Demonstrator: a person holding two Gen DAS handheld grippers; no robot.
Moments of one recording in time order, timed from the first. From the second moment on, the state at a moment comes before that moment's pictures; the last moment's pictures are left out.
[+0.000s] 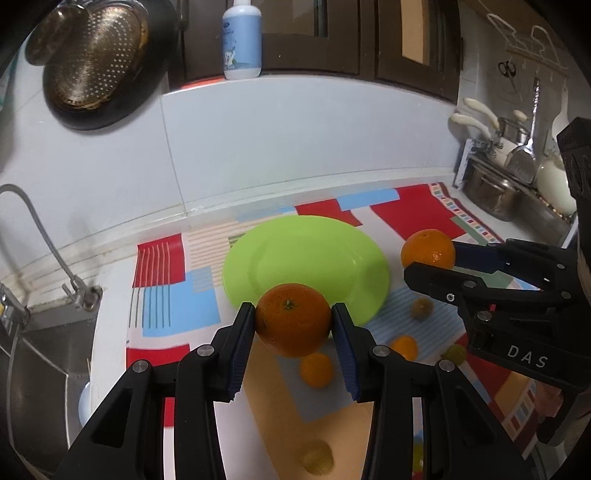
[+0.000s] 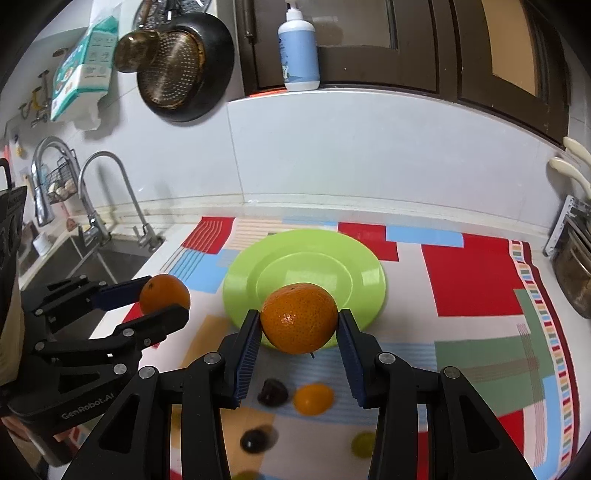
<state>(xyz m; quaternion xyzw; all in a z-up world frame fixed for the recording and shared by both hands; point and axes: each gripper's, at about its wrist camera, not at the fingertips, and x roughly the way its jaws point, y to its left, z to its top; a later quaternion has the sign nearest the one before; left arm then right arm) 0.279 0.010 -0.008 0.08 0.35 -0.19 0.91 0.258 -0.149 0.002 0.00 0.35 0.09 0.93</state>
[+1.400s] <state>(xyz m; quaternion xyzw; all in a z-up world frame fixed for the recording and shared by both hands) 0.342 0.005 -0.040 0.09 0.41 -0.17 0.89 0.338 -0.158 -0.043 0.00 0.43 0.09 0.90</state>
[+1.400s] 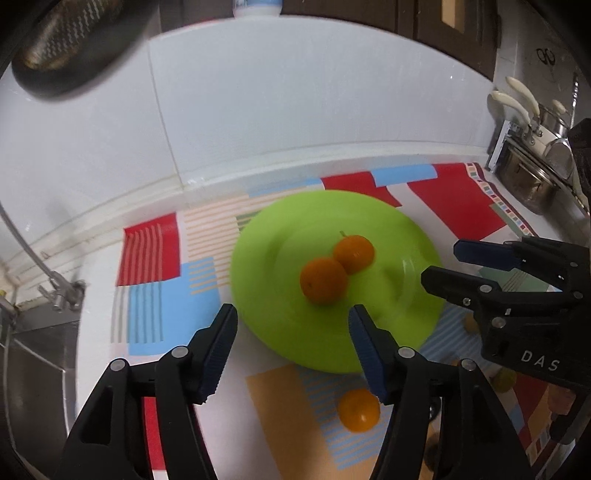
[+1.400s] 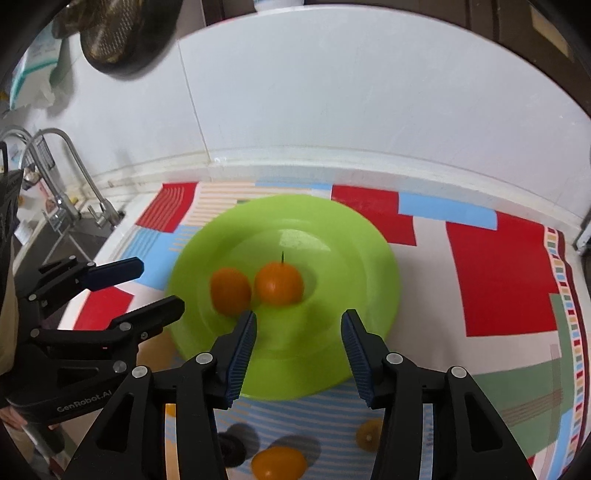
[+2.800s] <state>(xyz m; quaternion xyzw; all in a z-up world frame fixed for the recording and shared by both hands) 0.158 0.047 0.006 0.15 0.28 -0.15 0.94 0.145 -0.129 -0.002 0.00 0.36 0.06 0.93</state>
